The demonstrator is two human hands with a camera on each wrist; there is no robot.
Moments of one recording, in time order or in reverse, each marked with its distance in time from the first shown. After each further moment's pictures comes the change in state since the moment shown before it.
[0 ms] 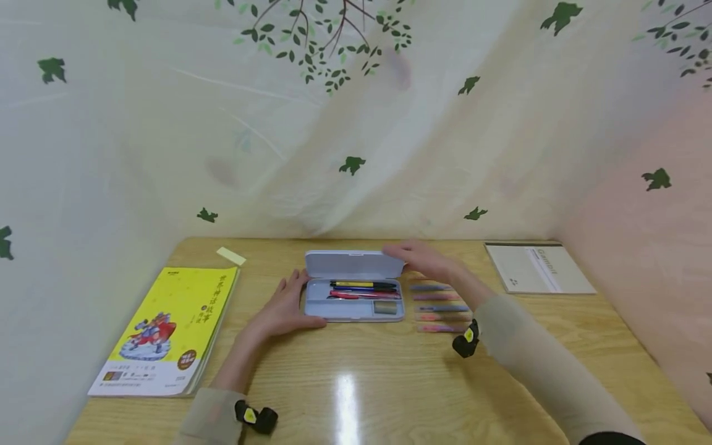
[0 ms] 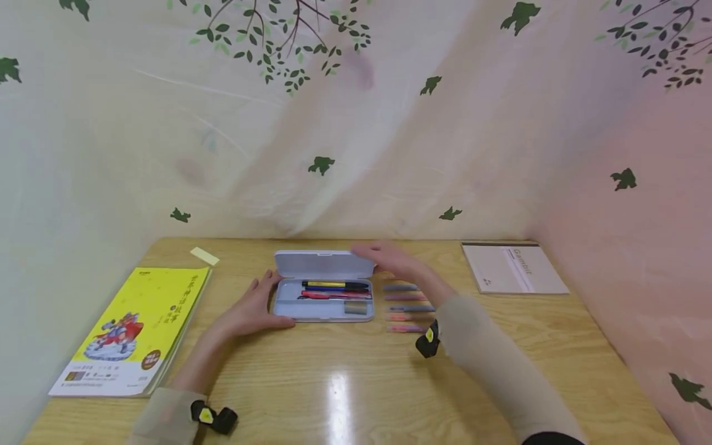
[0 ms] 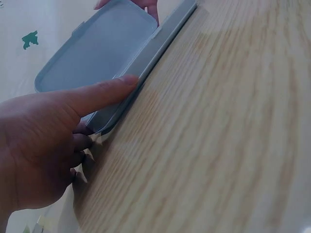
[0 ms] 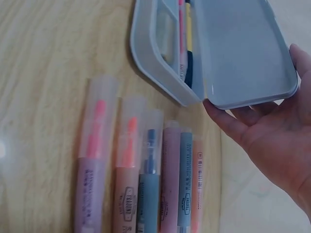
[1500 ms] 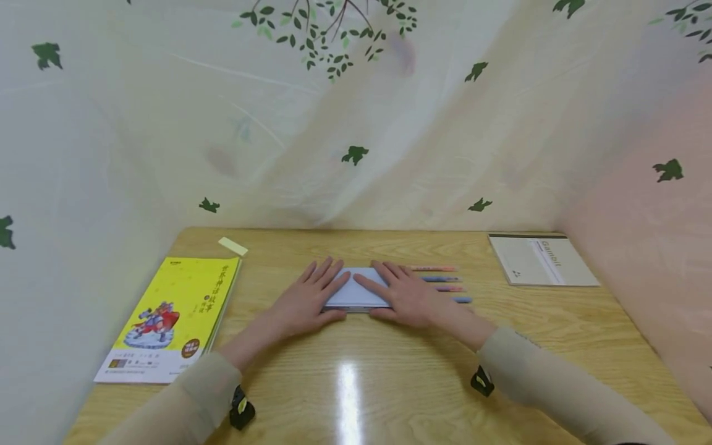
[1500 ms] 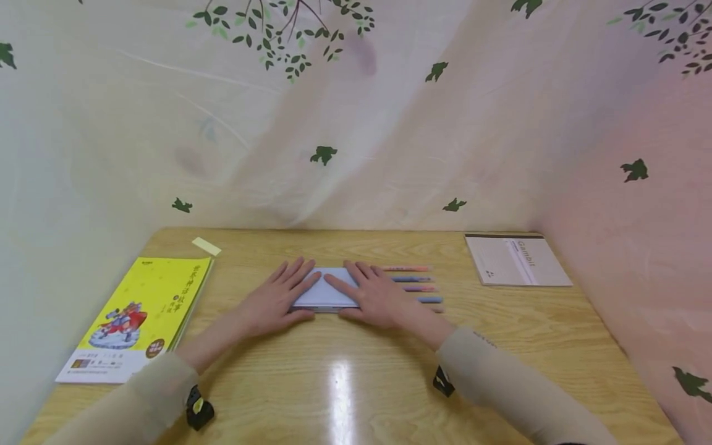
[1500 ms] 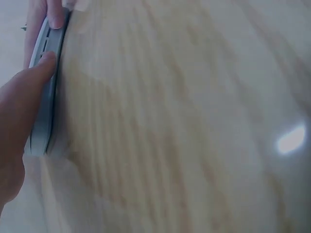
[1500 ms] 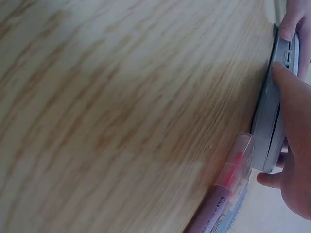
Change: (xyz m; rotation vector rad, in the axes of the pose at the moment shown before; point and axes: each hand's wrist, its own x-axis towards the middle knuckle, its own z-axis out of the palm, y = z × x) left_hand 0.004 0.020 0.015 0.563 0.034 0.454; right_hand -0.026 0.024 0.082 -1.163 0.043 -0.291
